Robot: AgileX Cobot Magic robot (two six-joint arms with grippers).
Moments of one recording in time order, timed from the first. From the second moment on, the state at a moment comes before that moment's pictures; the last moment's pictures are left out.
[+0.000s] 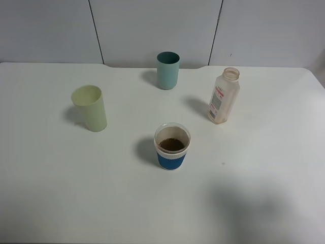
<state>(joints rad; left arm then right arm) -0.06 0.10 -0.51 -0.14 1.05 0.00 -0.05 0.00 -0.49 -0.09 1.06 0.07</state>
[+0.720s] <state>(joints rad) -0.06 0.56 -0.52 -0.40 0.78 0.36 -0.05 0.00 -0.49 -0.09 1.06 0.07</state>
